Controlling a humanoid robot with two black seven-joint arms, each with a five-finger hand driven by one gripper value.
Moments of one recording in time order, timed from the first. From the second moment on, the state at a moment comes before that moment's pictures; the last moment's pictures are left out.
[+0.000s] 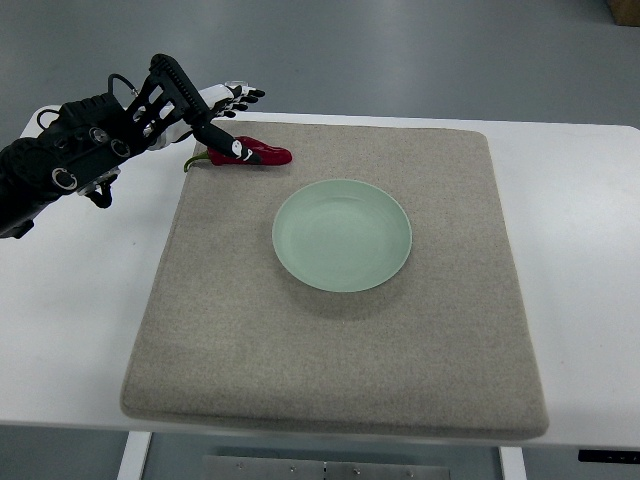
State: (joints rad) left arm -1.18 0.34 -0.01 -0.57 0.71 -0.14 -0.24; right arm 0.01 0.00 0.01 0.12 -0.14 0.21 0.13
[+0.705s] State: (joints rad) left arm -1.18 0.33 0.01 -0.56 1.02 -0.06 -0.25; right arm 0.01 0.00 0.01 0.12 -0.13 0.21 0.13
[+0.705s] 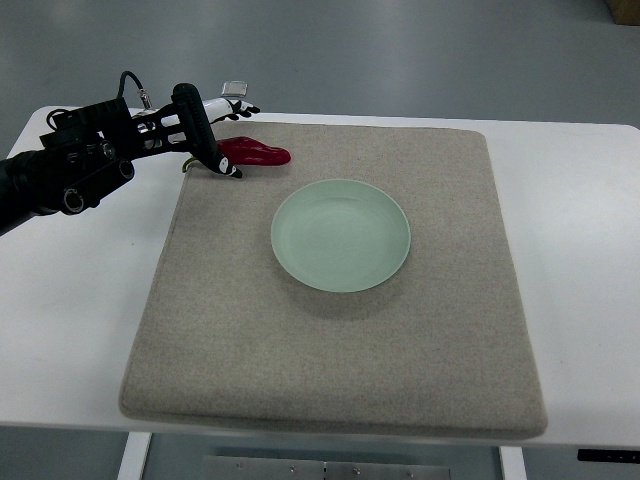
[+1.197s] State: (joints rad) left arm -1.17 0.32 0.02 -0.56 1.02 -0.08 -0.25; right arm 0.01 0.00 0.01 0.12 -0.13 0.21 0.13
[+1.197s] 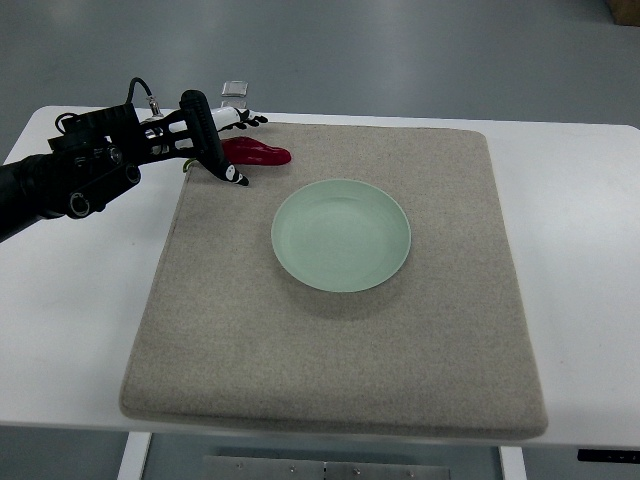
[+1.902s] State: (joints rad) left arm -1.17 0.32 0.04 -0.57 1.02 -0.10 -0.25; right arm 0.01 0.00 0.01 0.12 -0.13 0.21 0.13
